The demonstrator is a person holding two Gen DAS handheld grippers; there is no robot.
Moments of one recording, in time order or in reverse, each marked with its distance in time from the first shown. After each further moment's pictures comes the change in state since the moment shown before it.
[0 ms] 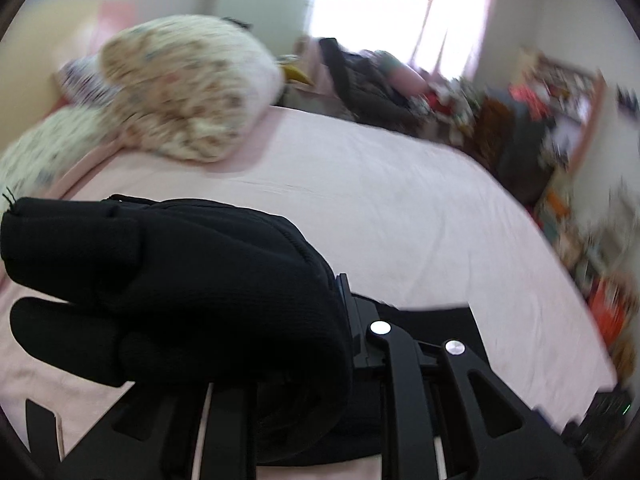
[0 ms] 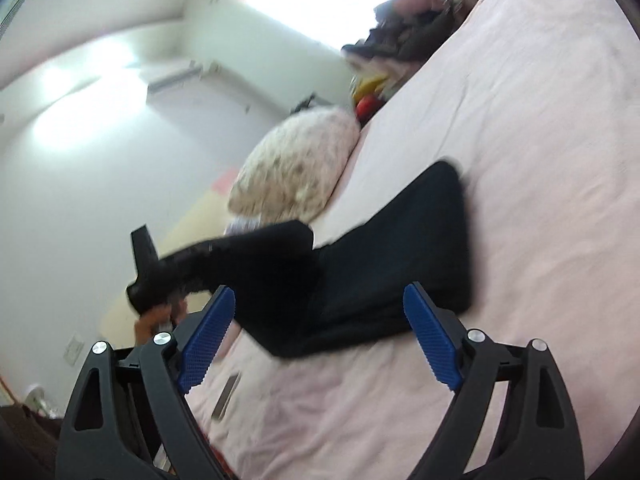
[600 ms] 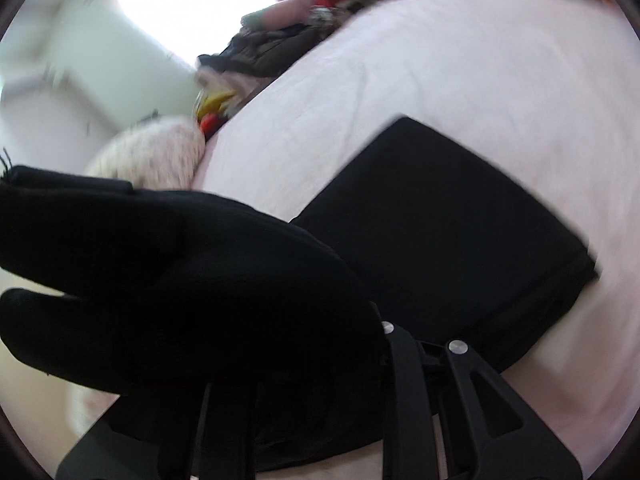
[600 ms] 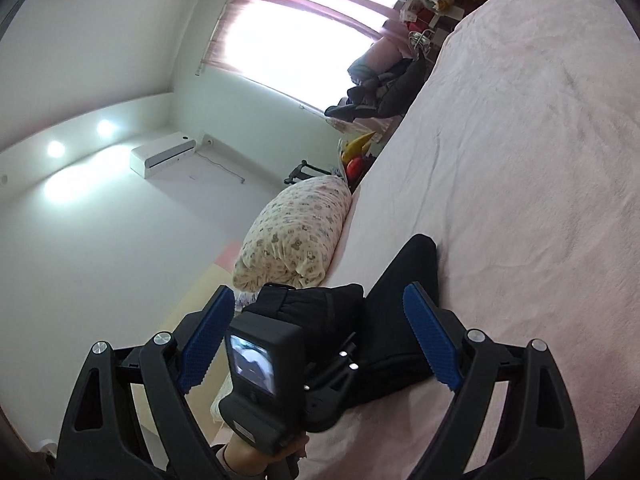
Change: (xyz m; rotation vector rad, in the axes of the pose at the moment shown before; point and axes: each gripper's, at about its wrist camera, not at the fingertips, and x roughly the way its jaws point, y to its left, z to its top) left arm 0.112 -0.184 -0.150 0.870 0.104 0.370; right arm -0.035 -0.019 0.032 0.102 -0.219 0.023
